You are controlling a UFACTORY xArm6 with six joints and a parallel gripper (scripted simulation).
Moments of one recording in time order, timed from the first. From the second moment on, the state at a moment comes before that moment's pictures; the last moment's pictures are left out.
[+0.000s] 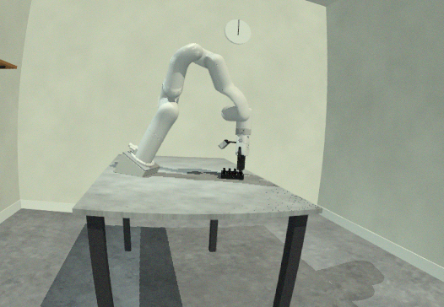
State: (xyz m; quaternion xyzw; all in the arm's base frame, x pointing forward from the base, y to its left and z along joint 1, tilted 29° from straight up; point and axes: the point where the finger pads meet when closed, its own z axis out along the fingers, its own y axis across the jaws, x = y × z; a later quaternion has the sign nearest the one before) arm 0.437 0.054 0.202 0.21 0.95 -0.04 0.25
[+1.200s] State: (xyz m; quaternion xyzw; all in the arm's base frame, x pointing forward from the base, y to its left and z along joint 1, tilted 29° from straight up) arm 0.441 0.053 0.195 0.21 0.95 -0.04 0.25
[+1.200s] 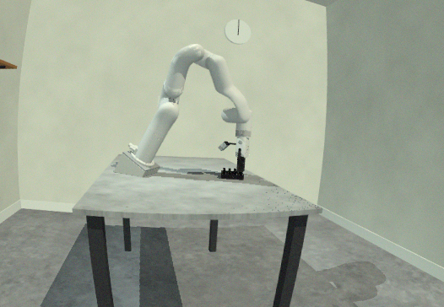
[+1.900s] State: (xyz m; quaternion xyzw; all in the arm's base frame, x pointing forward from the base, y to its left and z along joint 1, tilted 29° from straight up) arm 0.441 0.053 0.195 0.21 0.95 -0.04 0.25
